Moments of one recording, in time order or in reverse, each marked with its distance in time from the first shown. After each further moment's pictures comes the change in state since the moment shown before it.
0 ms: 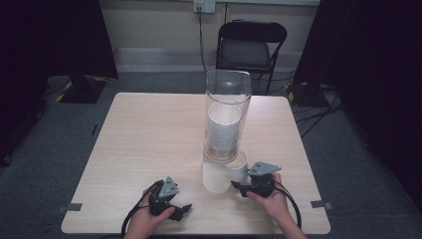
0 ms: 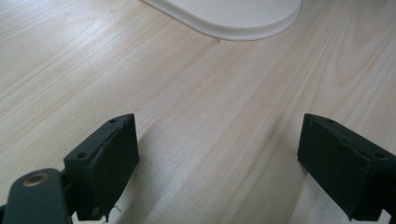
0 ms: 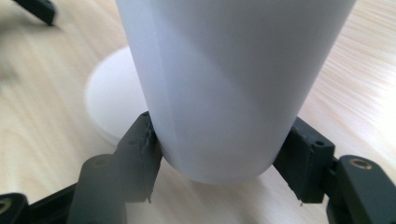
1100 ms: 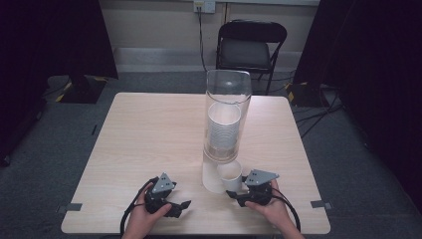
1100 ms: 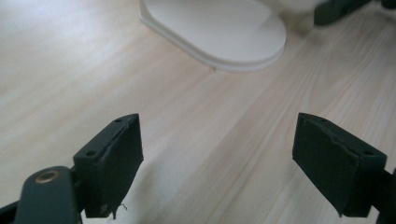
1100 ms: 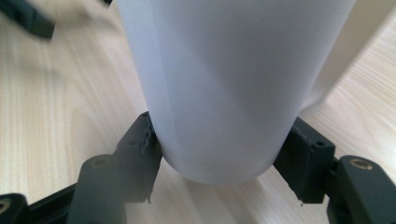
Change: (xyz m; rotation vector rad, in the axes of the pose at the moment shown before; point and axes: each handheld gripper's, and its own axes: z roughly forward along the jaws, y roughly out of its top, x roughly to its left) left arm 0.003 0.011 -0.019 -0.083 -0.029 -0.099; right arm 0.022 -0.005 -0.002 -0.044 0.132 -0.111
